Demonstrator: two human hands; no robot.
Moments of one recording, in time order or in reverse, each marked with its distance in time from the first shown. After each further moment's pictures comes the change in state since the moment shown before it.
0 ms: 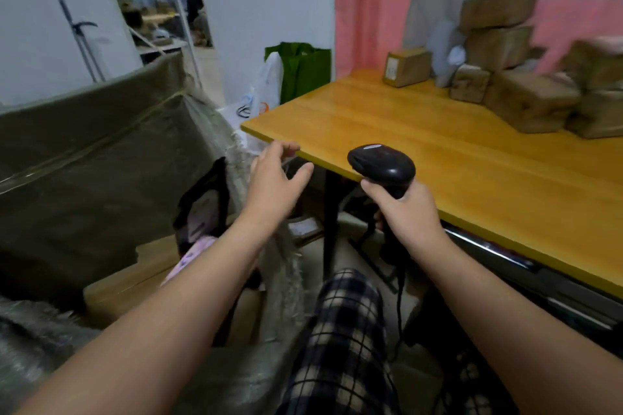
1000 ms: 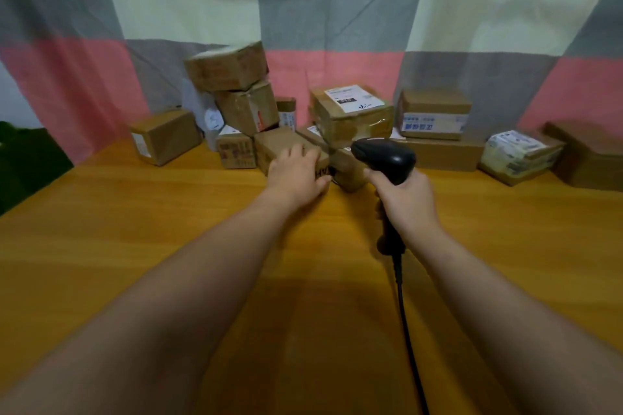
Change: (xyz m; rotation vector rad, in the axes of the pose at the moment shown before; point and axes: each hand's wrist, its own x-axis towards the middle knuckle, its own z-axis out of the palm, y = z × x) left_hand 0.177 0.235 0.409 0.479 -0.603 0.587; right_hand 0.178 0.041 -0.328 -0.107 0.619 0.099
